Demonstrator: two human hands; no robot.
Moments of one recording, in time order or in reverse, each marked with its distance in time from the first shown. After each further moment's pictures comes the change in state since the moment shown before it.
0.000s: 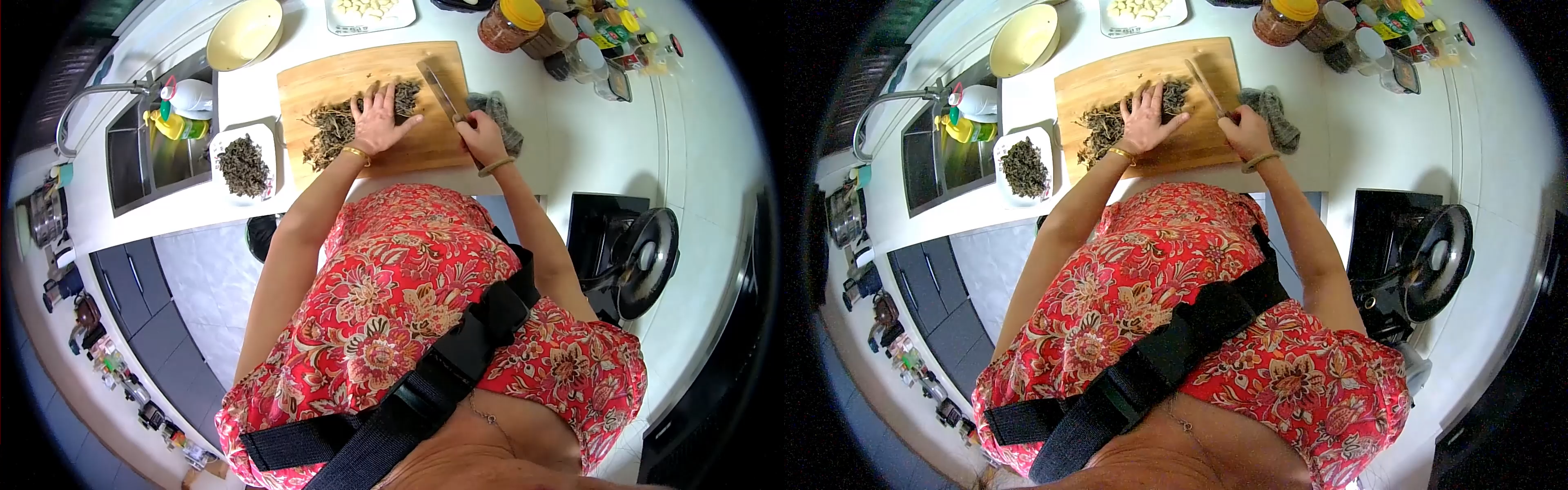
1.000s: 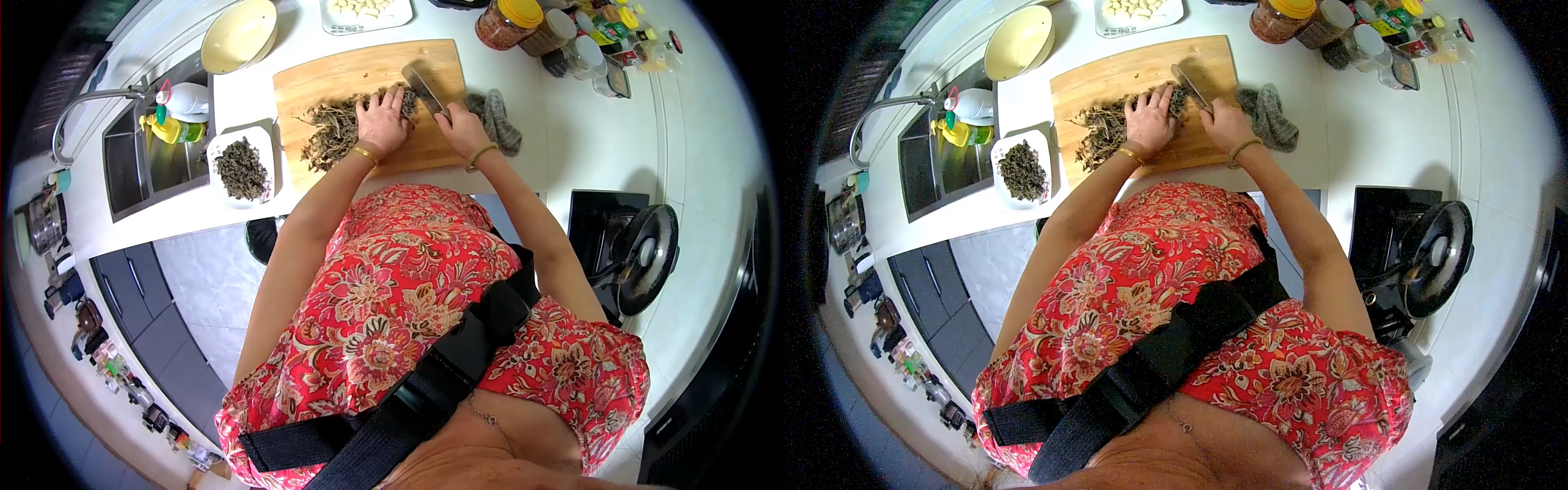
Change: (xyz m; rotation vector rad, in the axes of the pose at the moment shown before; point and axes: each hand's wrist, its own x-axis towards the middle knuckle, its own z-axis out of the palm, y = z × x) left_hand 0.005 0.014 -0.002 0.241 -0.149 0.014; right_hand 0.021 -0.003 0.023 -0.640 -0.011 -0.249
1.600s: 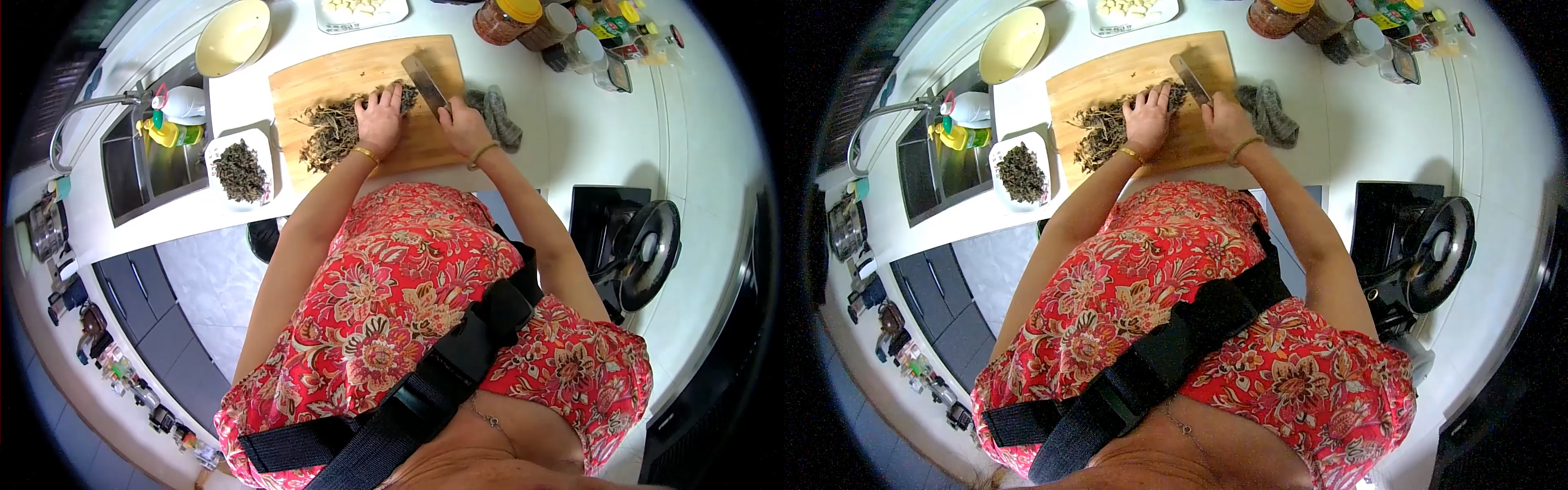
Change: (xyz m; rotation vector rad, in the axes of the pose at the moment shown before) left_hand 0.004 0.004 0.007 -0.054 0.036 -0.030; right_hand -0.002 -0.007 -0.008 0.073 0.041 0.018
